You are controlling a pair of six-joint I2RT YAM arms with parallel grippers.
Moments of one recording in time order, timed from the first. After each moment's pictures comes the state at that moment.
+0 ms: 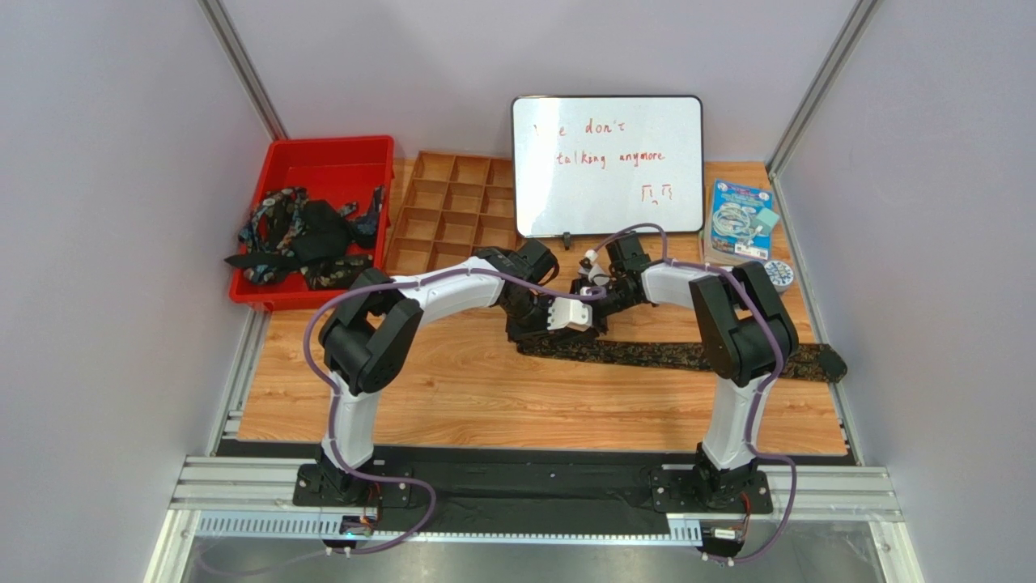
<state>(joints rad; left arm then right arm) -0.77 2.00 1.41 -0.68 0.38 0.82 0.34 1.93 1.07 -0.32 -0.94 0.67</state>
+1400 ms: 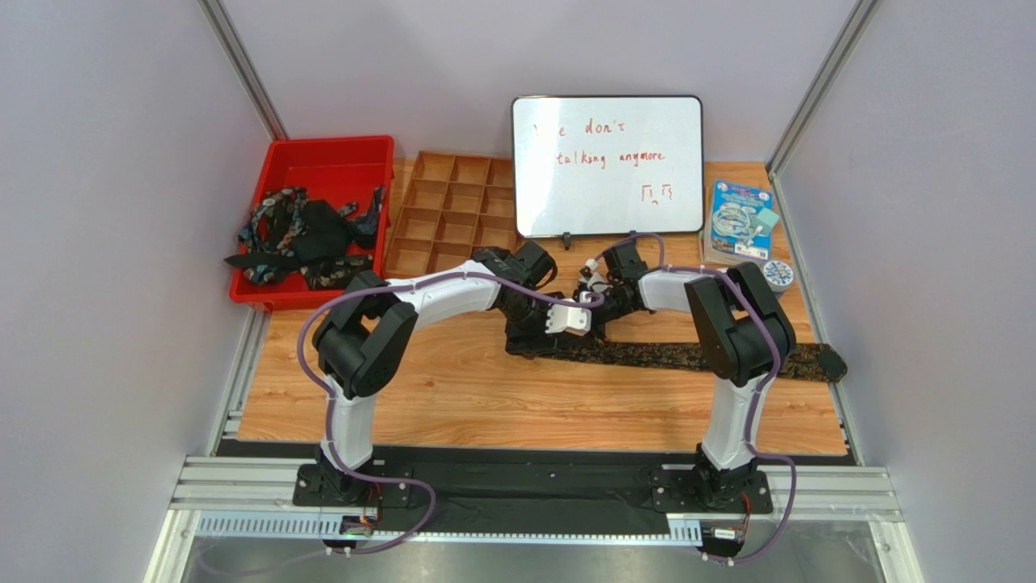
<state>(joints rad) -0.78 1.96 1.37 -0.64 0.40 0.87 0.36 1.93 1.01 -0.25 -0.92 0.77</state>
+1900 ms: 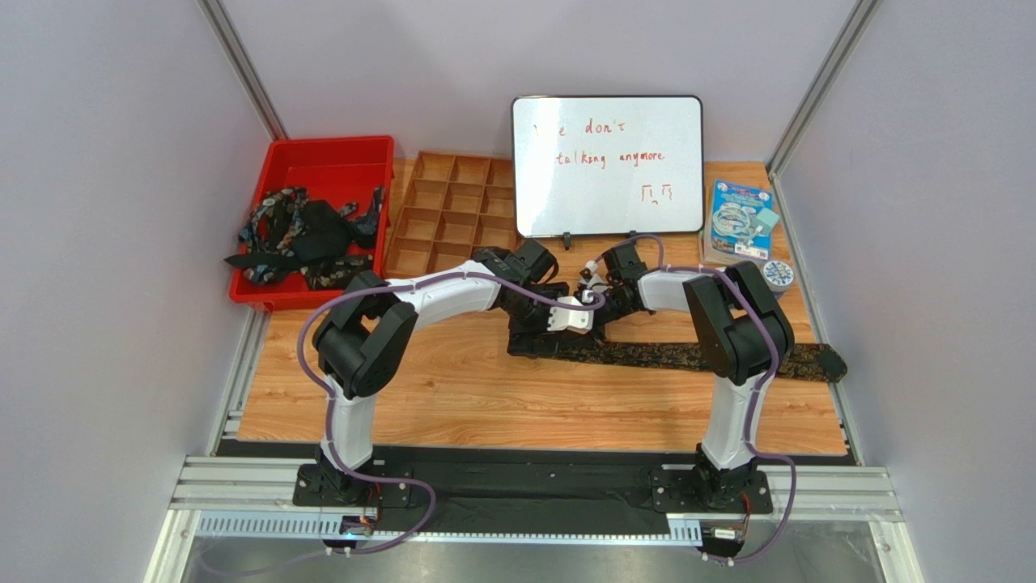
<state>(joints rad) -0.78 1.96 1.37 -0.59 0.39 0.91 0.36 1.94 1.01 -0.25 -0.92 0.78</state>
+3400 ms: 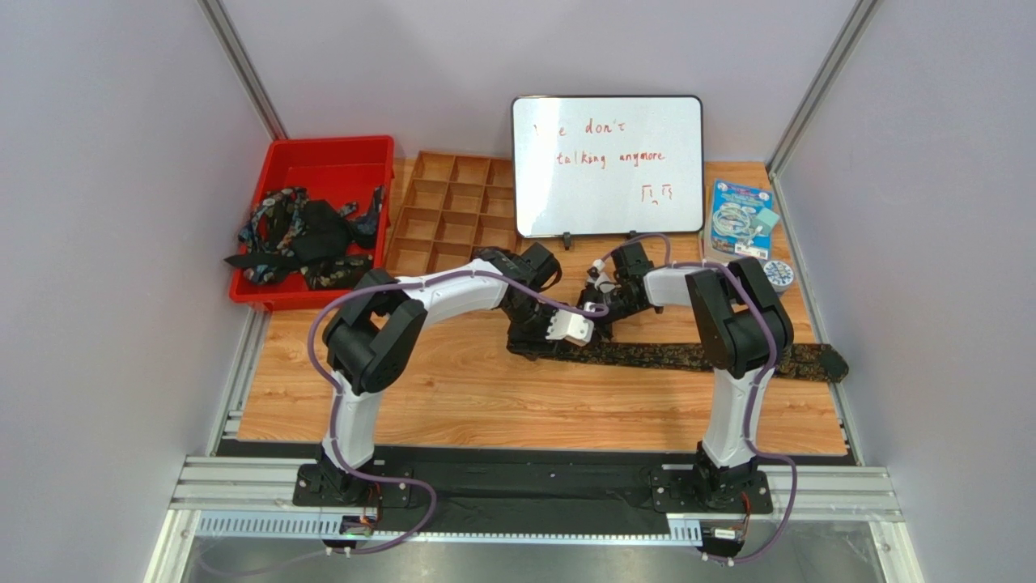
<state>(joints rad) -0.79 2.02 1.43 -0.71 0.44 1.01 0.31 1.98 1.03 -0.28 -0.93 0.70</state>
